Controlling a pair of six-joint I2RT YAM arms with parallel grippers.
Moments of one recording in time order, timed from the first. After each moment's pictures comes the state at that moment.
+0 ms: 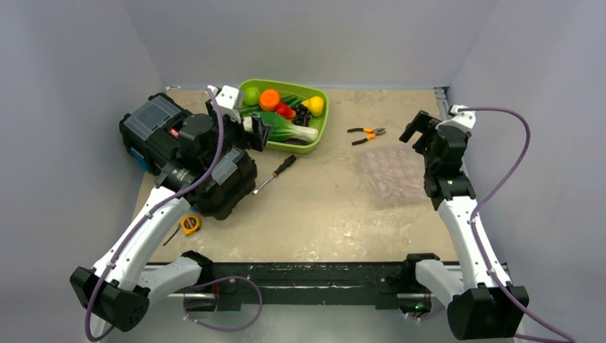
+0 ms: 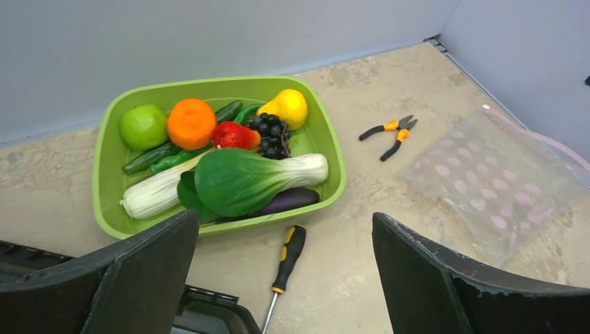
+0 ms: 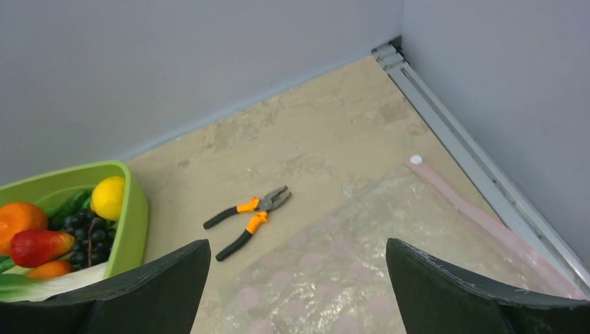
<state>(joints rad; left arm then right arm) -0.42 1.04 1.08 -0.17 0.02 -0.11 0.03 0.98 0.89 -0.13 0.25 0.33</state>
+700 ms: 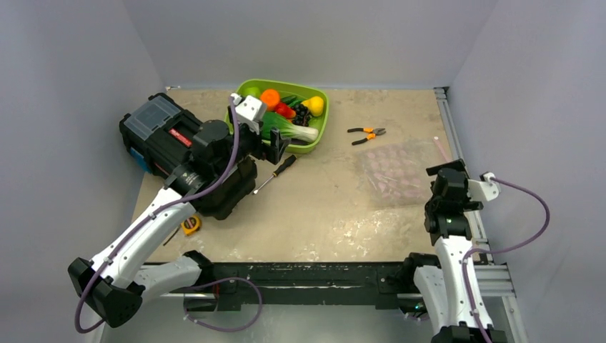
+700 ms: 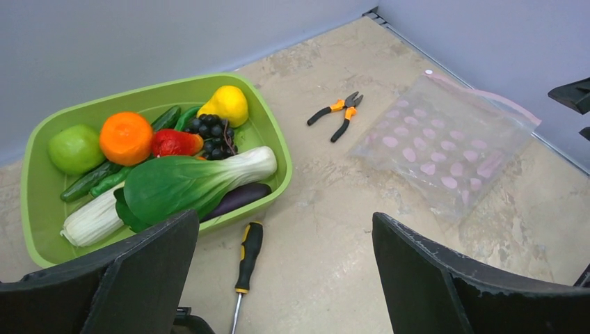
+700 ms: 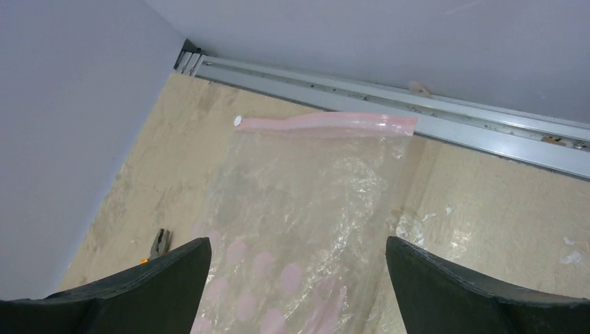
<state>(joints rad) -0.58 1.05 1.08 -0.18 0.04 -0.06 -0.09 0.66 0.52 -0.32 0.64 0.89</state>
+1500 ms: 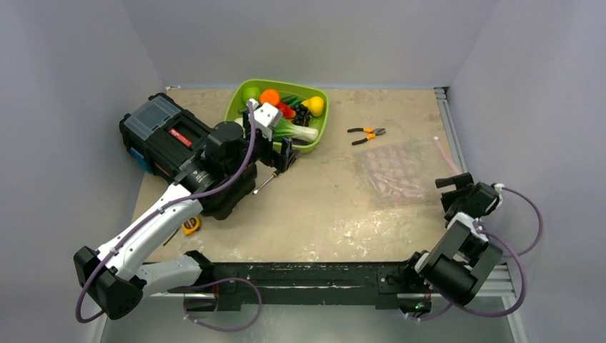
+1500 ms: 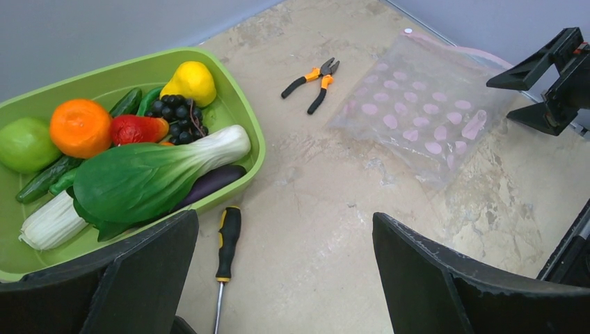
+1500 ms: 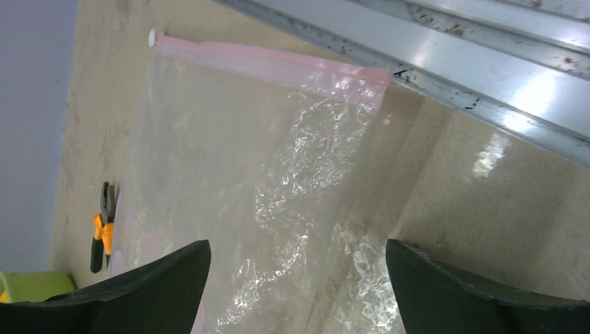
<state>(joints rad) -0.65 1.10 1.08 -0.21 0.06 -0.04 -0.72 1.19 0.37 0.14 -0.23 0.72</state>
